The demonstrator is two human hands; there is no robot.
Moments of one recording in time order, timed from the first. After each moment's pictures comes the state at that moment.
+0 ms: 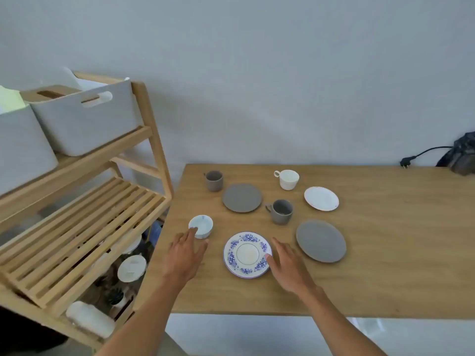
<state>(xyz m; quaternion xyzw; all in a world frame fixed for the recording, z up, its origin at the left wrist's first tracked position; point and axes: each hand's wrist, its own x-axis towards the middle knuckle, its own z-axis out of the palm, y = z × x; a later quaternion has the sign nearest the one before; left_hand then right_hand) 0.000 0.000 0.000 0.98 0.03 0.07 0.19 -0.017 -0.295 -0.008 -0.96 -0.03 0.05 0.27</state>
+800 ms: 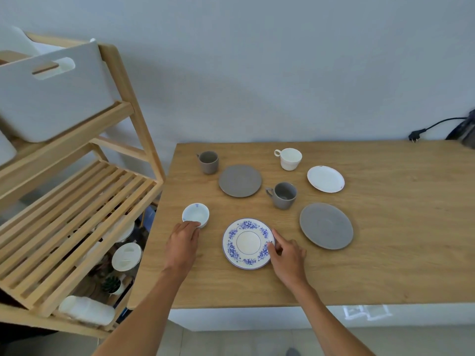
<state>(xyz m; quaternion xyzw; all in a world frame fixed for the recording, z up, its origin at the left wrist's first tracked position) 0.024 -0.003 -0.019 0.95 0.03 0.13 0.30 -0.005 -0.273 -0.040 -0.92 0.11 0.01 0.38</state>
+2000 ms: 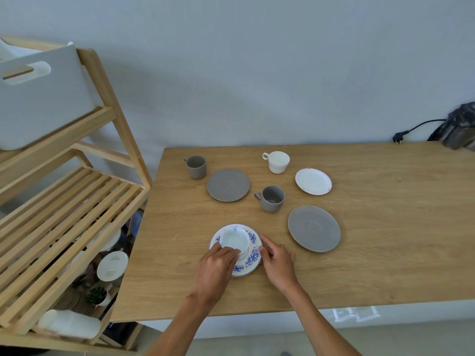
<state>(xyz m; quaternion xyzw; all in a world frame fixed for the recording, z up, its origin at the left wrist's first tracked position) -0.012 -0.094 -0.028 0.94 -0.18 0.14 0.25 -0.003 -0.281 -0.036 -0.90 0.10 0.04 0.42</state>
